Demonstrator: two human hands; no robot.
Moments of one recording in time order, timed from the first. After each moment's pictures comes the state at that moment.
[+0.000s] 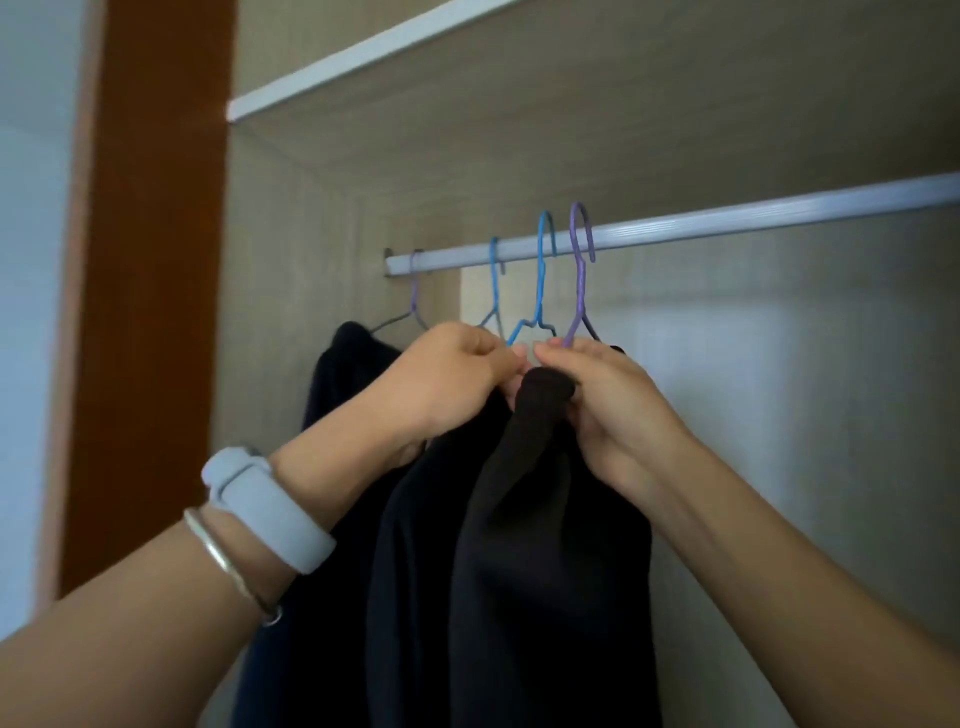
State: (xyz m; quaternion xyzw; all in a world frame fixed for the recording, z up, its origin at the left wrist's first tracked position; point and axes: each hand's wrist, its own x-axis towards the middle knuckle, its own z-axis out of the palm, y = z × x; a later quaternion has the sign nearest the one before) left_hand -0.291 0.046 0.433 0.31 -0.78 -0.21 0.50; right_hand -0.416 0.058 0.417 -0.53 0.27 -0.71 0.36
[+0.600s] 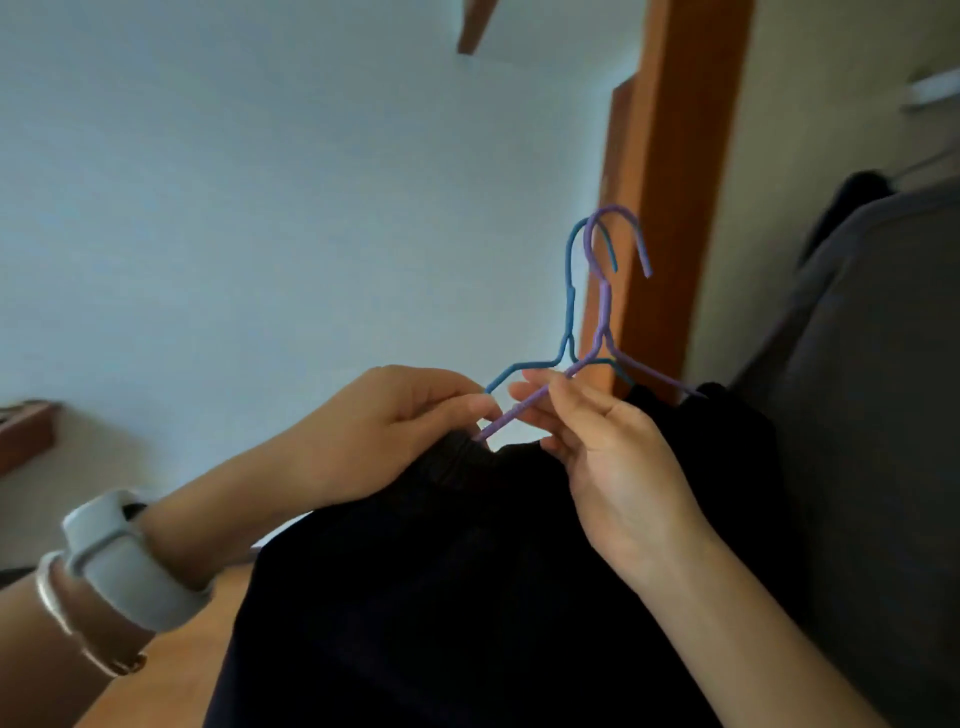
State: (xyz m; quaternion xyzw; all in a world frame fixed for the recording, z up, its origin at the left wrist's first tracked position) left_hand -0.030 0.254 0.298 0.64 -0.65 -0.03 0.41; right_hand -0.157 0.142 0.275 -0.62 0.20 -0.42 0.64
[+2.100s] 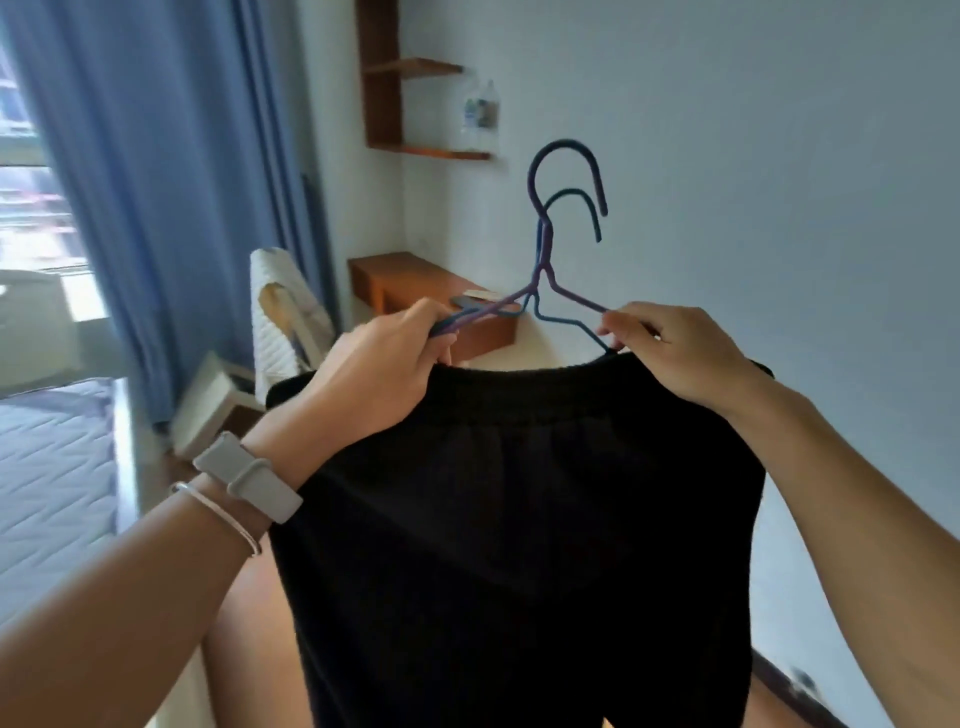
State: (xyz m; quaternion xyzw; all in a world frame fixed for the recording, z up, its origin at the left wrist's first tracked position) left_hand 0.537 0.126 0.213 0.94 -0.08 0.27 0.19; right_hand 0.618 -0.123 0.222 -0.93 -0.22 -0.14 0.25
